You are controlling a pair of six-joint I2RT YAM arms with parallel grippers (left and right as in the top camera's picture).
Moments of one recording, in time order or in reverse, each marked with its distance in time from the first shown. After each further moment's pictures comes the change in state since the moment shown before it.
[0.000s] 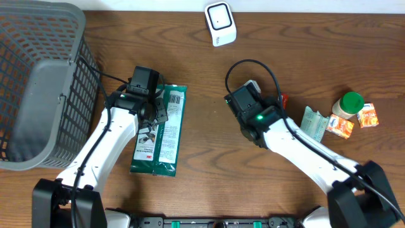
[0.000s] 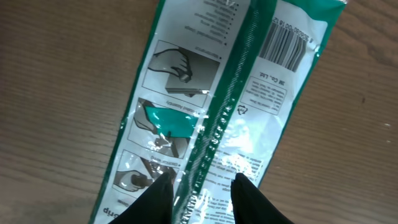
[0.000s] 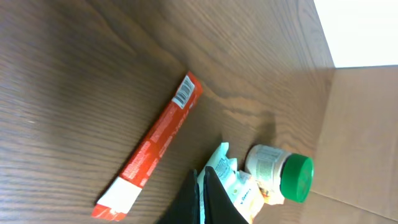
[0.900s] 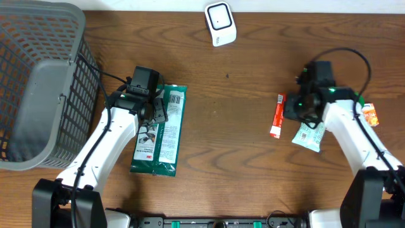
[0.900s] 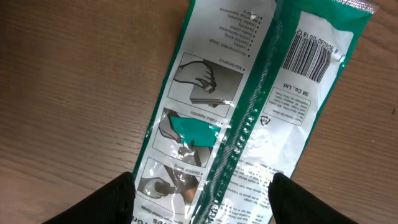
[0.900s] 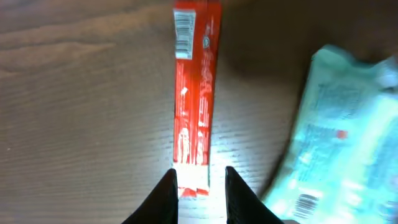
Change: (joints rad) left arm 0.000 0.000 0.000 0.000 -0.080 0.023; right arm -0.589 -0.026 0.029 -0.109 -0.924 0.423
